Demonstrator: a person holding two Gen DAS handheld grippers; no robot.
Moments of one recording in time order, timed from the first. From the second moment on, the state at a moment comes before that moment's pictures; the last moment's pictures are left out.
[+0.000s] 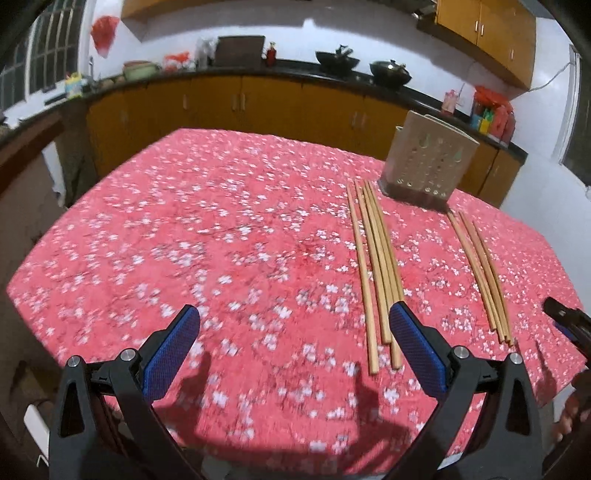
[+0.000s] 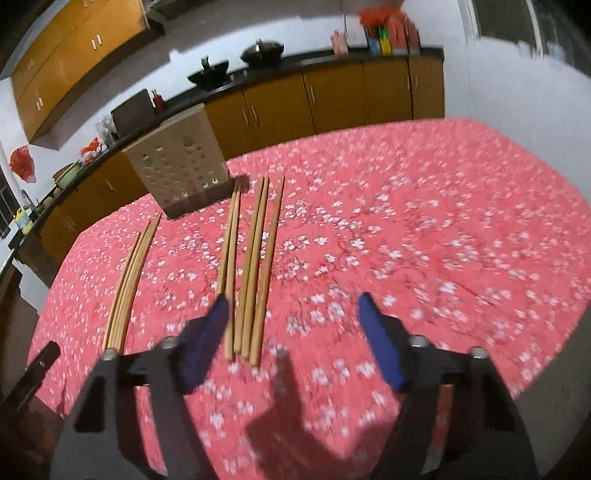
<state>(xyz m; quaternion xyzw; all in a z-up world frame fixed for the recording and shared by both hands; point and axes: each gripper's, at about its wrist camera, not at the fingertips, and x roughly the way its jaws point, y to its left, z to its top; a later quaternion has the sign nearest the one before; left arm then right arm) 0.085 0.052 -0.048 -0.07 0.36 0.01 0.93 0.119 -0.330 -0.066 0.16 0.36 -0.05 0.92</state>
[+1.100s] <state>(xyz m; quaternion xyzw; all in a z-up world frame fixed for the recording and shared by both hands) 0.169 0.010 -0.077 -0.02 0.44 -0.11 0.89 0.211 -0.324 -0.100 0.10 0.43 -0.06 0.90</state>
